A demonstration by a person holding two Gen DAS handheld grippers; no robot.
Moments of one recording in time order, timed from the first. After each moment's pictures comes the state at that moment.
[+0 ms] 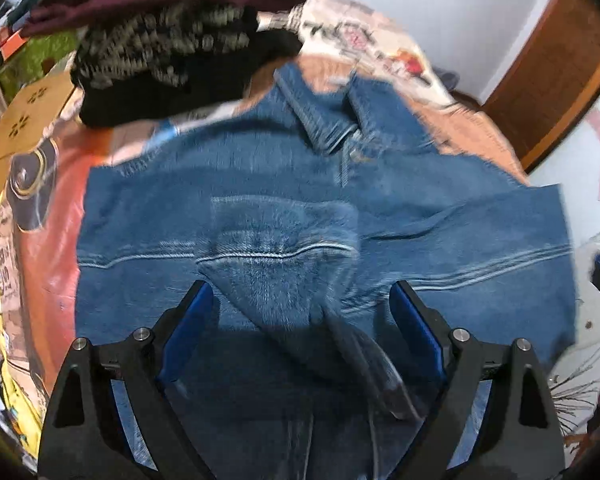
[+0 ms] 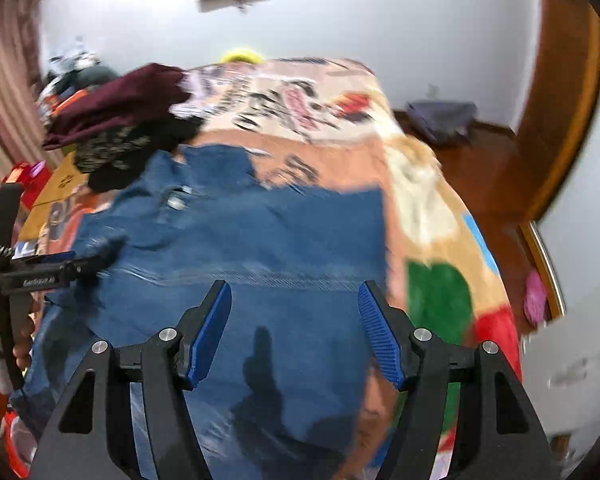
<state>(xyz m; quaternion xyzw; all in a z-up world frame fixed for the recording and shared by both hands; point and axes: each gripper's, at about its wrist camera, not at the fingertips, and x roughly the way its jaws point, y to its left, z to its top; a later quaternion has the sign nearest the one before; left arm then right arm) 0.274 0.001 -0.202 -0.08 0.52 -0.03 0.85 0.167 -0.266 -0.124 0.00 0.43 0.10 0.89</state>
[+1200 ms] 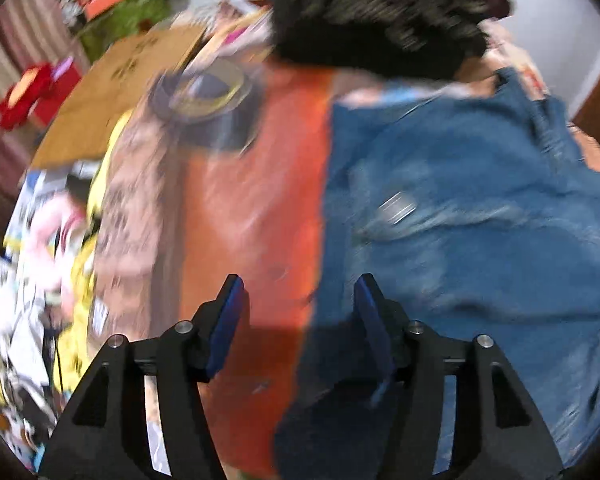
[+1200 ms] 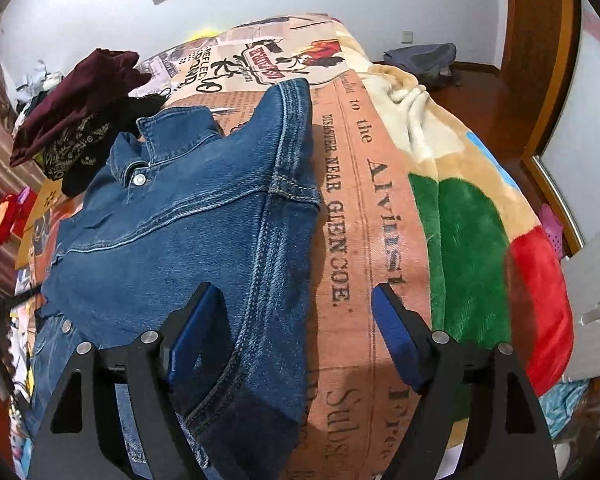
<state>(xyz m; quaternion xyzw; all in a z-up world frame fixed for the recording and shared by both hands) 0.224 0.181 -0.250 -0.08 0.54 0.12 0.83 0.176 -0.285 -0.170 0.07 0.48 0.08 0.87</state>
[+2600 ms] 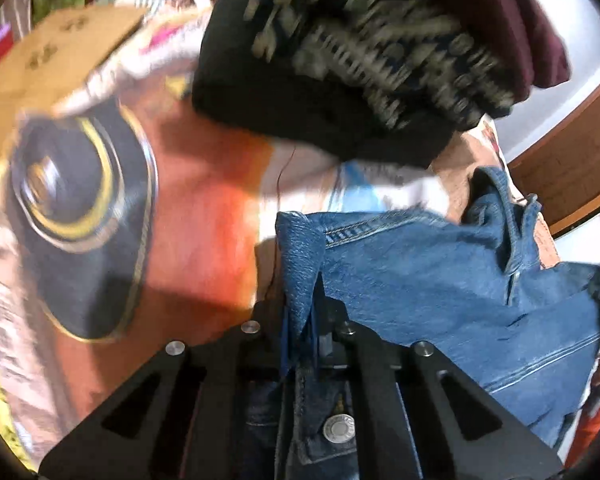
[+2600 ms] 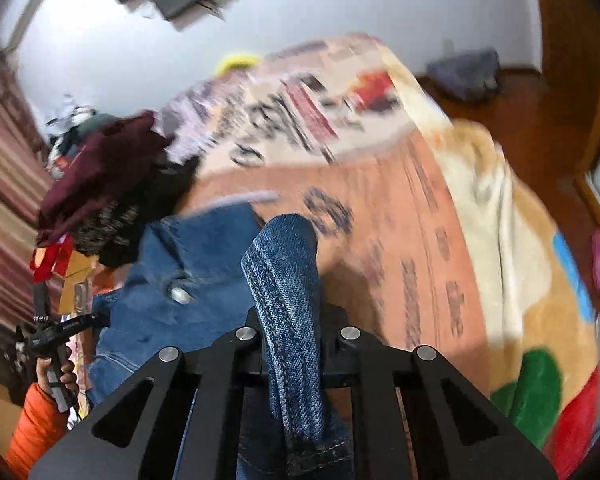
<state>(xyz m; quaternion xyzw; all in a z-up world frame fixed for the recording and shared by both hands) 0.347 0.194 -0.240 -0.20 0.49 -0.01 0.85 0.290 -0.263 -0.120 0.12 0.44 0.16 0.87</state>
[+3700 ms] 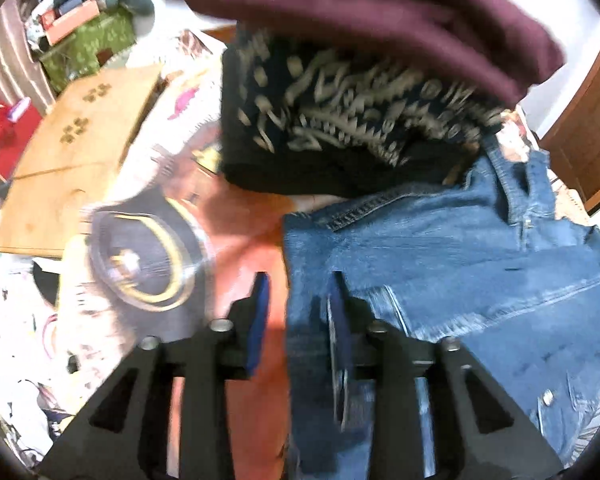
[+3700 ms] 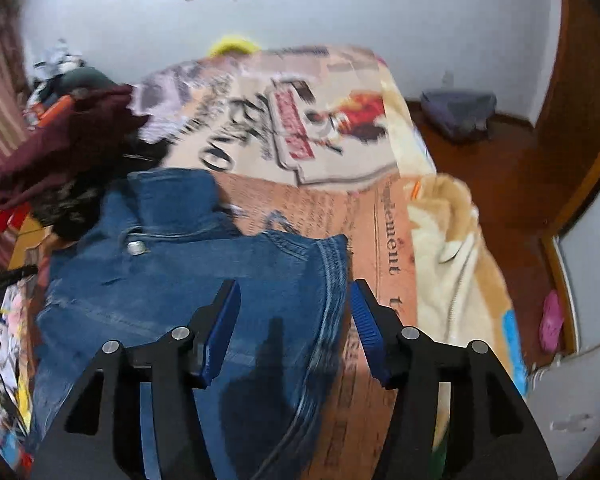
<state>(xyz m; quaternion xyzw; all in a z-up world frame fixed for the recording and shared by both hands) 0.337 0.188 -0.181 -0.09 0.50 0.06 0.86 0.308 -0.266 -0.115 0.00 0.46 0.13 0.88</state>
